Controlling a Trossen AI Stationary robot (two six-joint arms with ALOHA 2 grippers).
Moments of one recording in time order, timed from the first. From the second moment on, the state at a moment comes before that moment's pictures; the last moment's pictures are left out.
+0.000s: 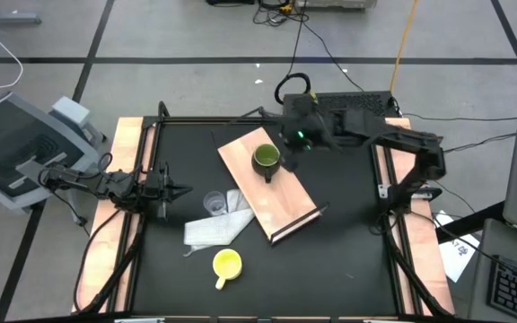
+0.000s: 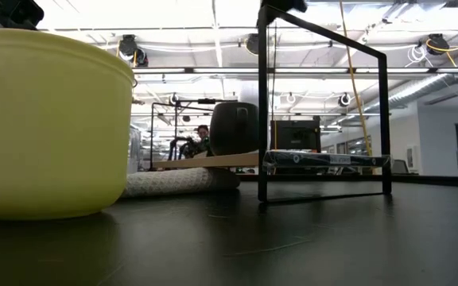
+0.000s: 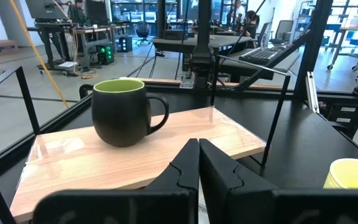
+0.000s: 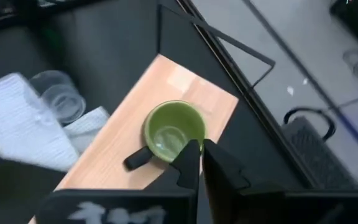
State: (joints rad) left arm -0.26 0.05 0.14 -0.16 -0.34 -0.06; right arm -0.09 1.67 1.93 -1.18 0.35 0.25
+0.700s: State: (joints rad) left arm -0.26 0.05 0.14 -0.16 -0.34 -0.06; right arm 0.45 1.11 0.87 -0.29 0.47 0.23
